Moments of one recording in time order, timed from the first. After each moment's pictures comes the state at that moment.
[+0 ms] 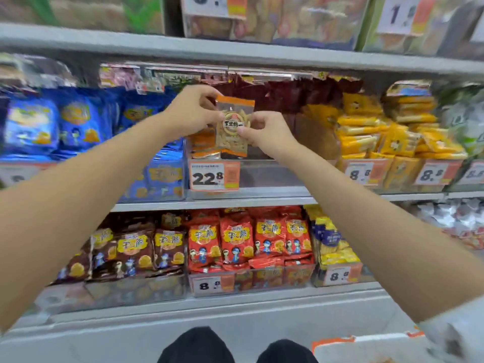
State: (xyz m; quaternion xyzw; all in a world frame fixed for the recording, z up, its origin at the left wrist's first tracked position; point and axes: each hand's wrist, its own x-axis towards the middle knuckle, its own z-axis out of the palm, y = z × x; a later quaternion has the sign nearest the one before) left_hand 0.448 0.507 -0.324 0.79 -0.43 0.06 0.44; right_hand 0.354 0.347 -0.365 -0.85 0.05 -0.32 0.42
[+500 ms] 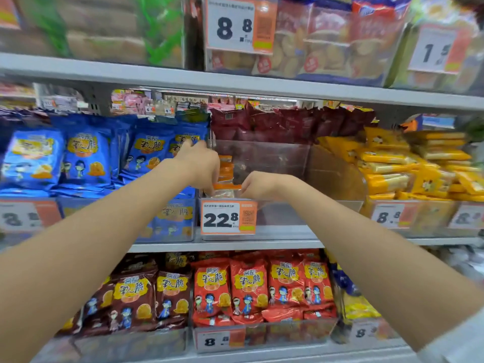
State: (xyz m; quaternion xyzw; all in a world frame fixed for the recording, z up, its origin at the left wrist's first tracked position) left_hand 0.502 0.493 -0.347 0.89 -0.41 0.15 -0.10; right_hand 0.419 0.347 -0.376 -0.95 0.13 0.03 0.27
